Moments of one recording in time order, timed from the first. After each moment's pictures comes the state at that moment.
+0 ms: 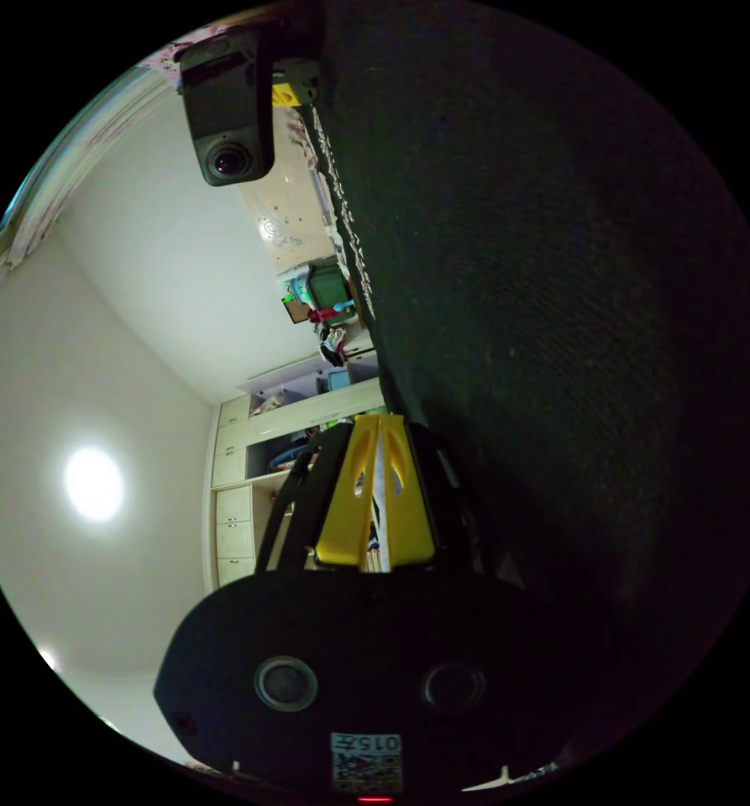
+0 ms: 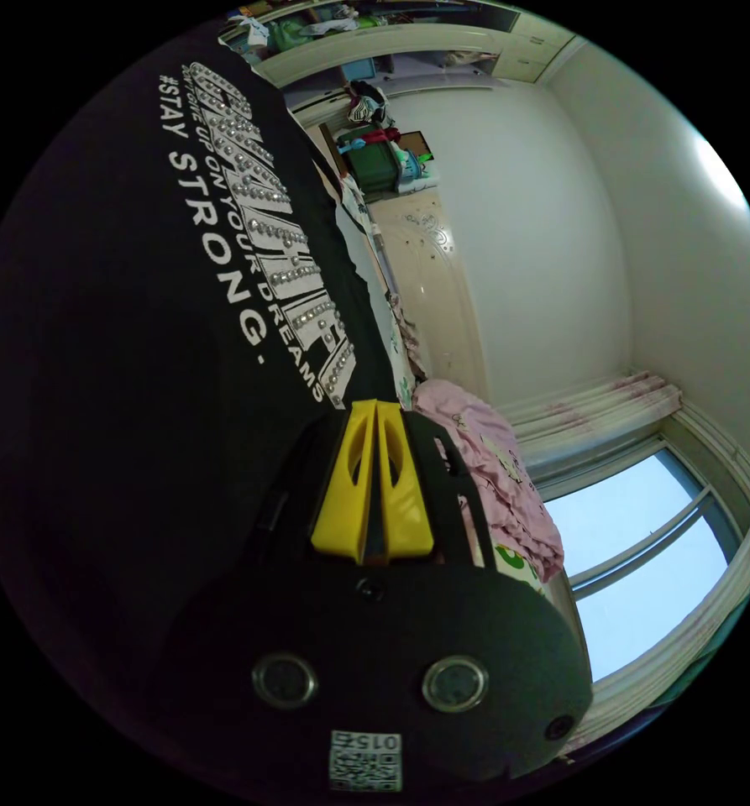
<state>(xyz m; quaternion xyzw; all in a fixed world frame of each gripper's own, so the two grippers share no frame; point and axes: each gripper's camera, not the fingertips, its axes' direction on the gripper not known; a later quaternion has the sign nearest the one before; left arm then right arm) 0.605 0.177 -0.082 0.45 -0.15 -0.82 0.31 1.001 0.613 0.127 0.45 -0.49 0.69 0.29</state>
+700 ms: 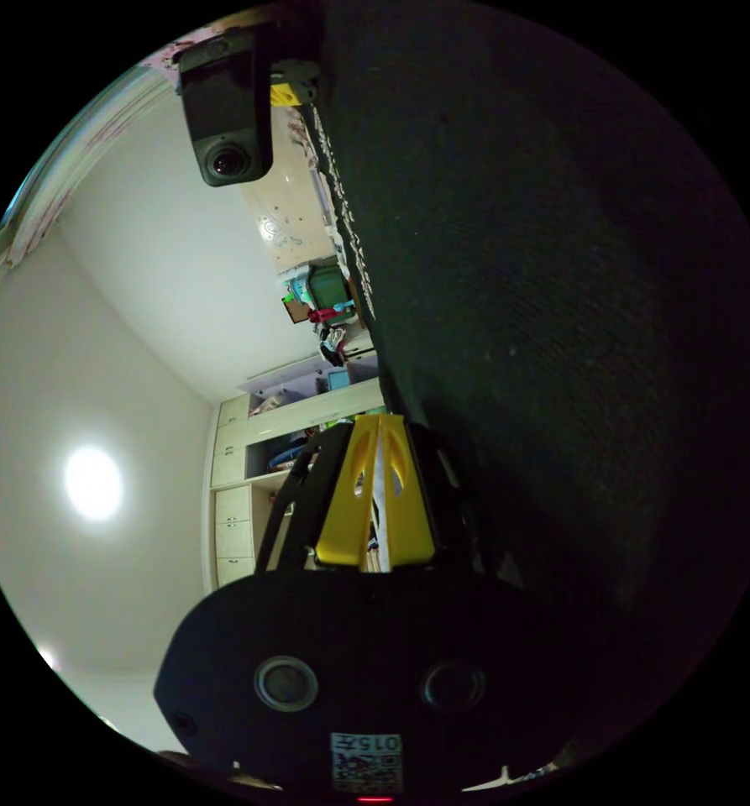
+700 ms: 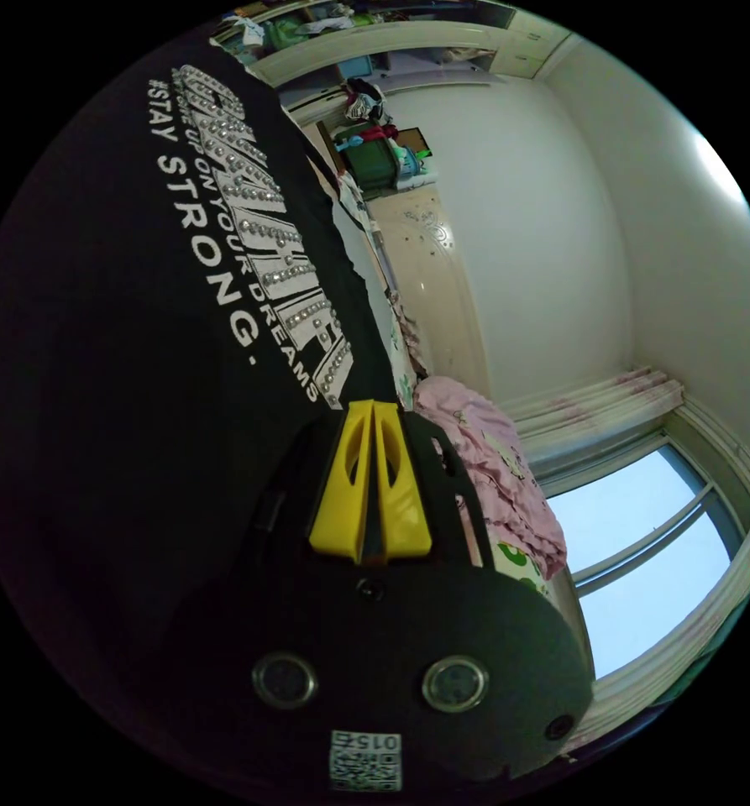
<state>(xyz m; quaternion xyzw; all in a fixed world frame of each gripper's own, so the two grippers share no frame) 0.580 0.216 -0.179 0.45 -0.15 -0.82 0.31 0.924 0.547 0.044 0.45 -0.50 0.68 0.28</state>
